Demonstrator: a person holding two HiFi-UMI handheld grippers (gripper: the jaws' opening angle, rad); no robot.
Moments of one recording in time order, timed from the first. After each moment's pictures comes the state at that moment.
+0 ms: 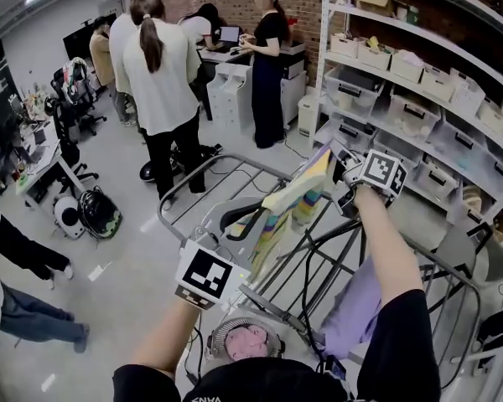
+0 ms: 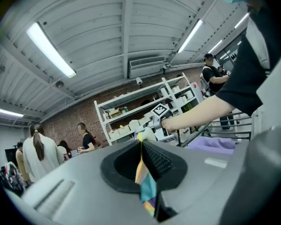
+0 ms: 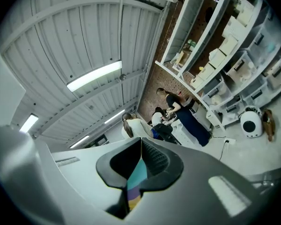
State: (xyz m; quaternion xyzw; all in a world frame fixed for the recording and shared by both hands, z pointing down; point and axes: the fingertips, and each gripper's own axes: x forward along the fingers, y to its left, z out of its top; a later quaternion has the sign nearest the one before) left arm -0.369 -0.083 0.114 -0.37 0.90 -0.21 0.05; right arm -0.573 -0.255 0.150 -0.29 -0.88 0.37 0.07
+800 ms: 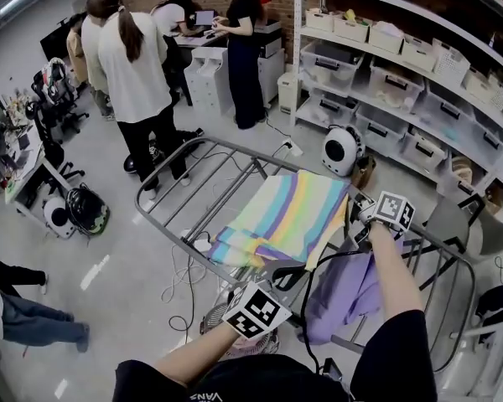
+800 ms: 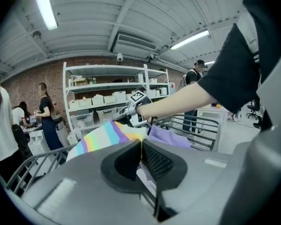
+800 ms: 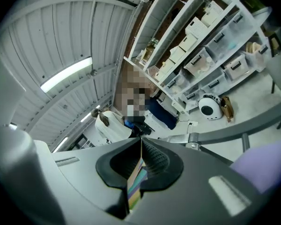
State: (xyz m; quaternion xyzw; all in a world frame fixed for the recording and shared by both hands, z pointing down) left arm -0.260 -0.234 0.301 -0.53 0.82 -0.16 -0.13; right arm -0.476 -0.406 0.334 -0.17 -0.88 0.41 0.19
